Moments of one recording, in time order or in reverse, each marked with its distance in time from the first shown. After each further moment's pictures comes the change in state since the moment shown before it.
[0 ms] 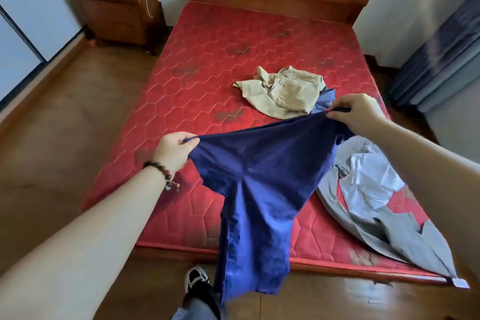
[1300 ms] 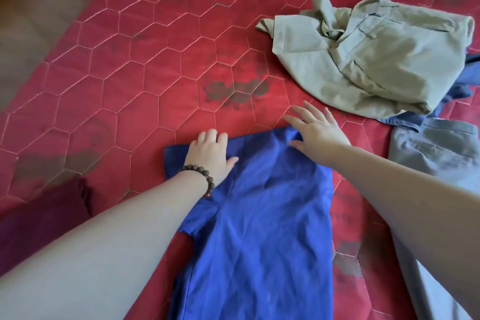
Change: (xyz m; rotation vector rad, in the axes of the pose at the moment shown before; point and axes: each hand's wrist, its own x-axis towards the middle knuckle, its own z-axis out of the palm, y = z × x) left_hand 0.317 -0.280 0.282 1.083 -0.222 0.164; right_hand 0.317 0.161 0.451 -0.508 -0.426 -0.444
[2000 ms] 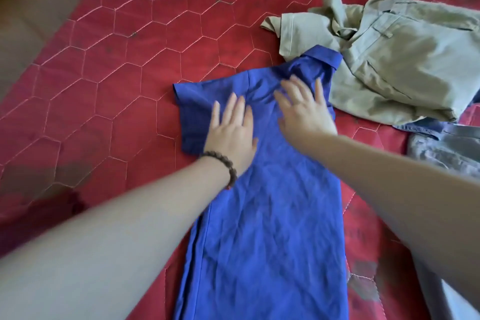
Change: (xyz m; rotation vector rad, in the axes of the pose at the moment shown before) left_hand 0.045 0.027 -0.028 0.066 0.116 0.076; right_hand 0.054 -0.039 -0.020 -0.117 0.249 0.004
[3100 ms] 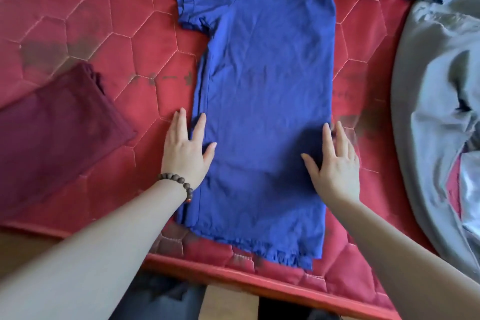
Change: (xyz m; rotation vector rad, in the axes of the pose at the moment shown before) left_hand -0.289 0.000 0.051 -0.178 -0.165 -0.231; right_hand -0.352 -0.070 0.061 0.434 -0.154 0.525
